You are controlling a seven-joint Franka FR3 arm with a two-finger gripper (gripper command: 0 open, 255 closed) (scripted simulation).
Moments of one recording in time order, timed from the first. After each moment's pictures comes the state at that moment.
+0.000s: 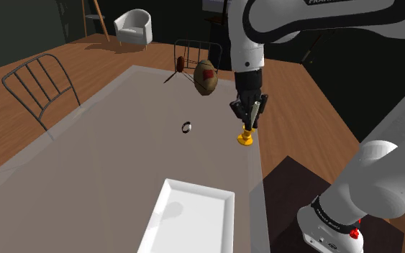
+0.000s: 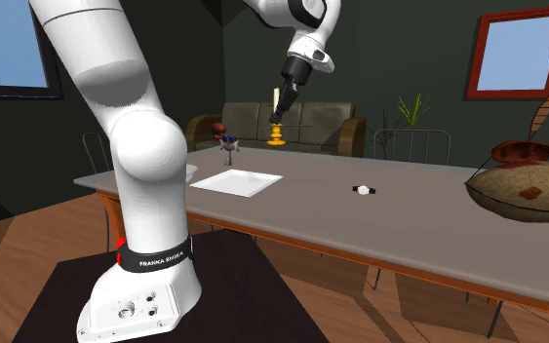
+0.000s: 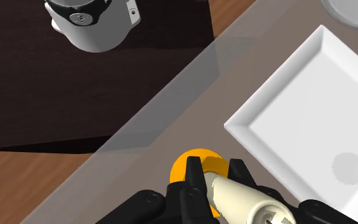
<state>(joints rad) 0.11 -0.31 0.15 -2.15 0.22 1.44 0.40</state>
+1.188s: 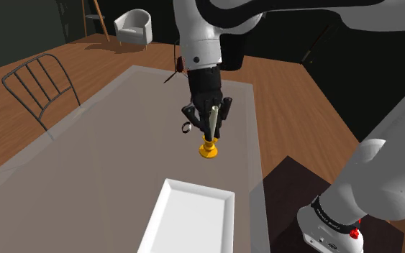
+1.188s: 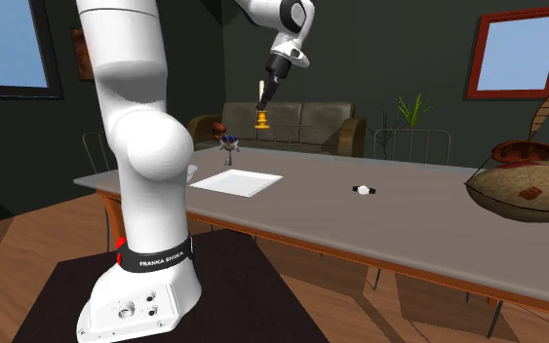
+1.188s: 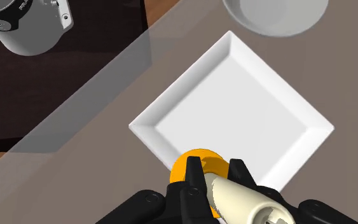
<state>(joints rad) 0.22 -0.06 0.32 -1.83 0.31 1.43 0.70</state>
